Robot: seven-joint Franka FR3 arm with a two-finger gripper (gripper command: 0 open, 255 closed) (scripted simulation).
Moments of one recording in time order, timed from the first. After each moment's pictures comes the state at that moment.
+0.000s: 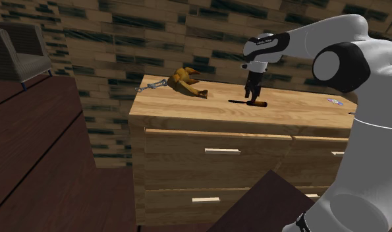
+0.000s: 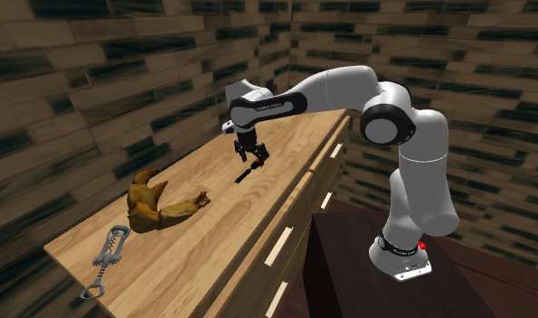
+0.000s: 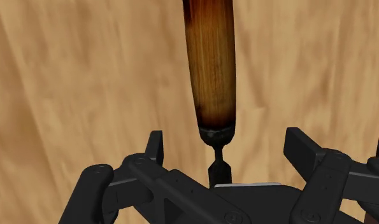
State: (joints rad) arm -0.07 0.33 -0.50 -1.61 0.13 1.74 -1.50
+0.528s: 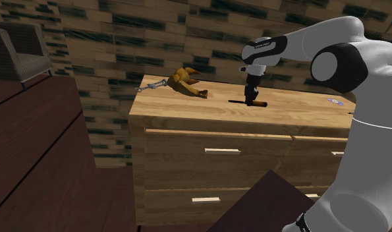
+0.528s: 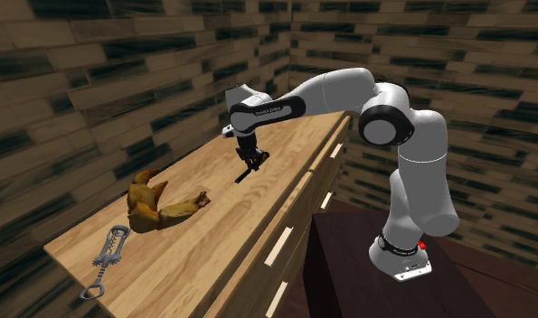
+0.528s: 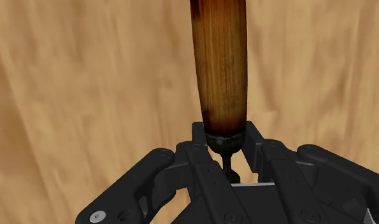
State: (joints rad) arm -0.07 0.34 -0.49 -1.64 0.14 1.78 -1.50
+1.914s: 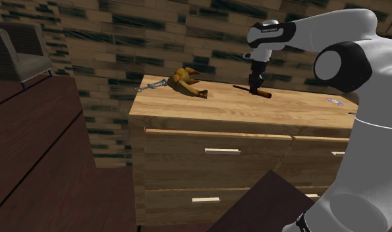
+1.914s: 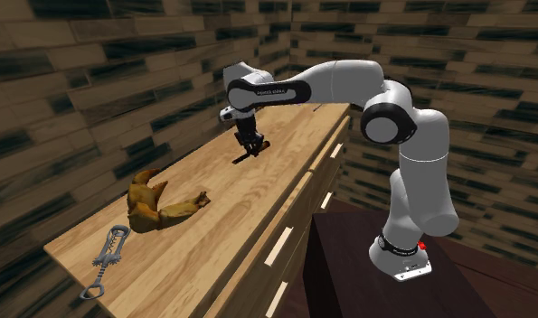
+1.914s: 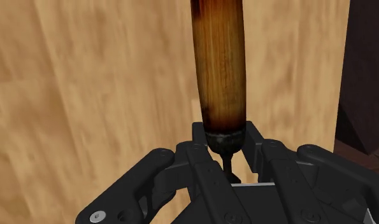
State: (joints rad) arm -0.08 0.32 -0.50 -1.48 0.13 1.60 -1.50
